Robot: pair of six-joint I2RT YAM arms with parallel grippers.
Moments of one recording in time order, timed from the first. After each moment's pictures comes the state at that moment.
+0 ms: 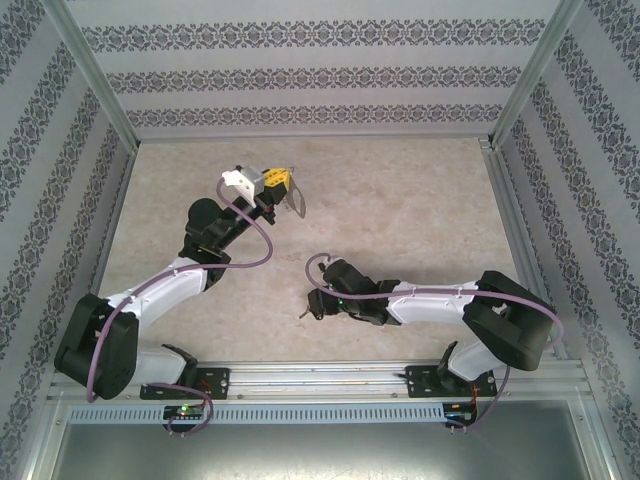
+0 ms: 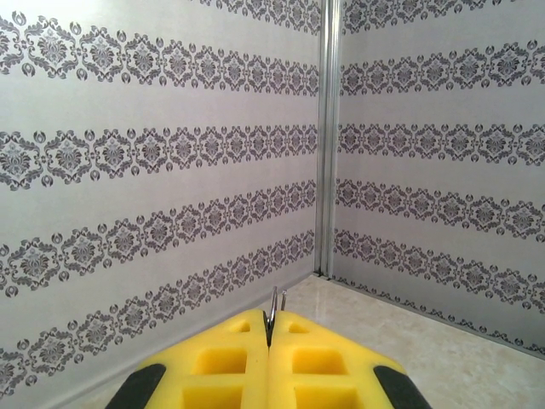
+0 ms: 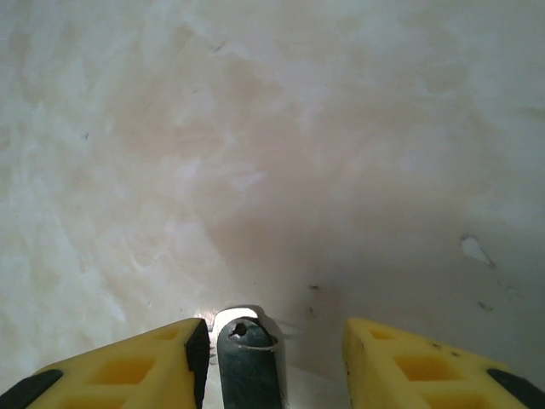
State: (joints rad) left arm -0.40 1.31 0.71 0.86 0.34 -0.06; right arm 0.97 1.49 0.61 0.02 -0.01 0.61
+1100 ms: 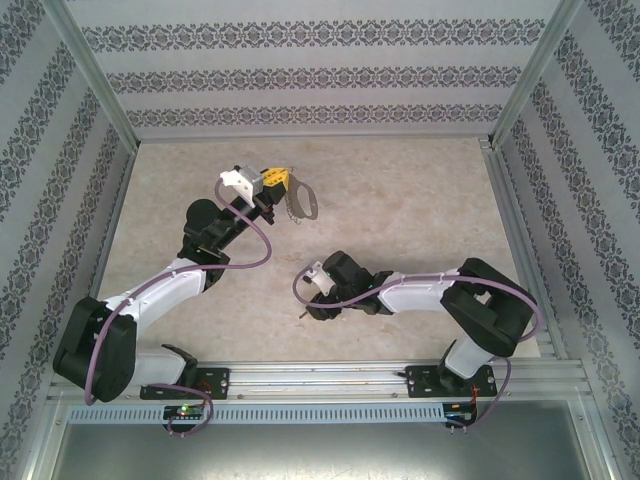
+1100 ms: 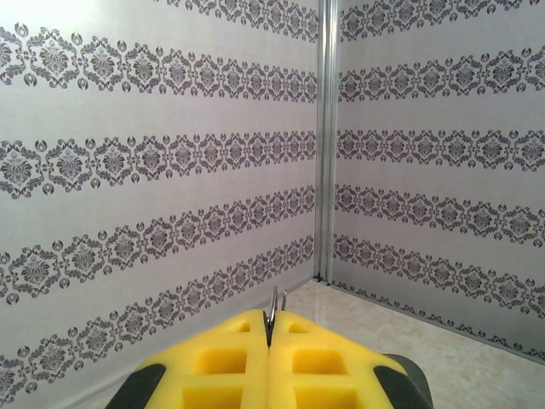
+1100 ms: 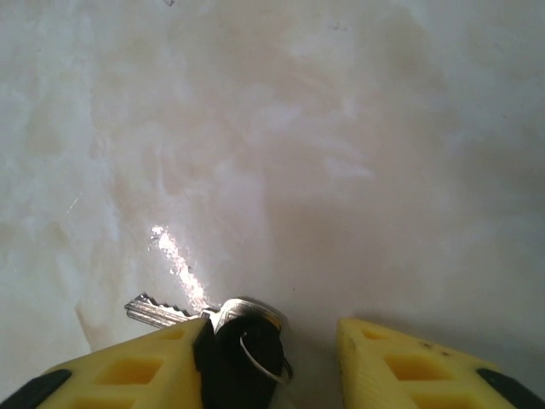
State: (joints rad) left arm -0.40 1.30 0.71 0.86 0.34 -0.06; right arm 0.89 1.62 0.66 0.04 -0.25 0.10
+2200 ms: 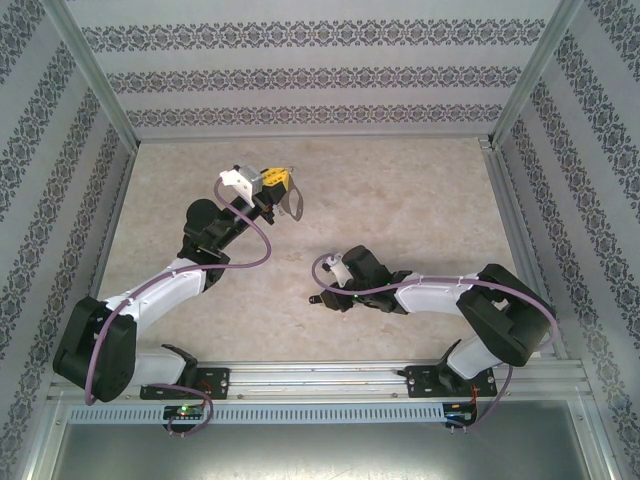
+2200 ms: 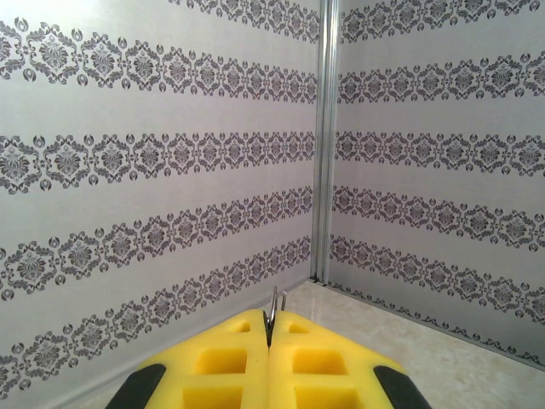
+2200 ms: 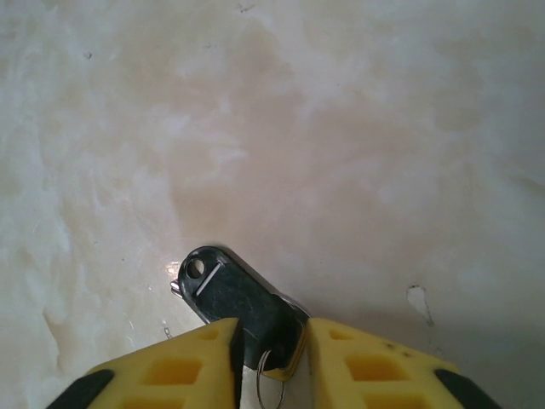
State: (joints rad) left arm -0.40 1.30 0.71 0.86 0.34 -0.08; right arm 0.78 1.52 0.56 0.09 -0.28 0.23
